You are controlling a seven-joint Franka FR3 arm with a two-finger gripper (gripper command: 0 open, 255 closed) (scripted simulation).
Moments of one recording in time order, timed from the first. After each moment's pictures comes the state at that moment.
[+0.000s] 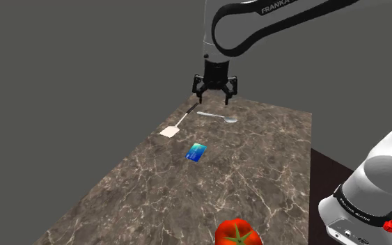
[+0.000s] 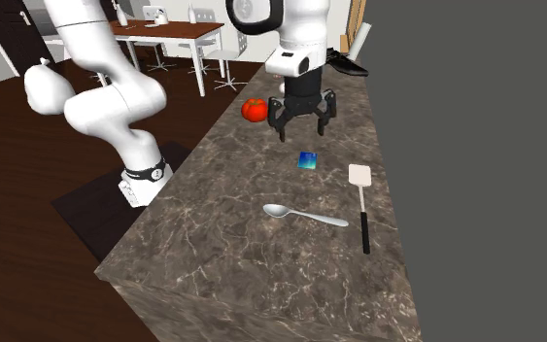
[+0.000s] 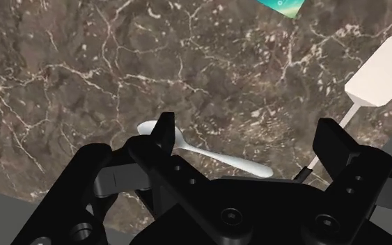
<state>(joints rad) -0.11 -0.19 0.42 -2.16 0.10 2.04 1.01</state>
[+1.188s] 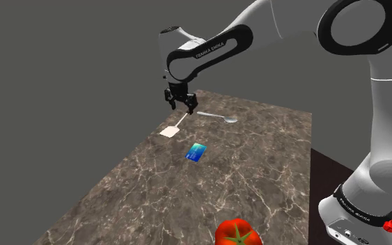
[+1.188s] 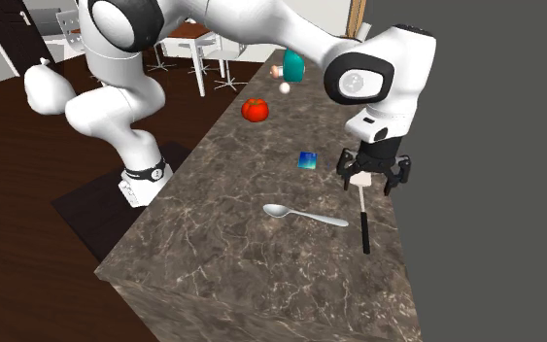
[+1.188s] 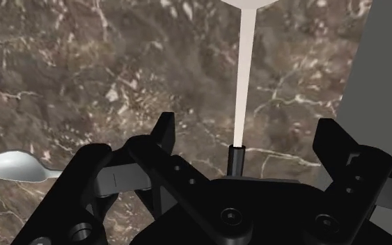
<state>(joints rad) 0.01 0.50 0.39 -1.58 -0.28 2.03 1.64</state>
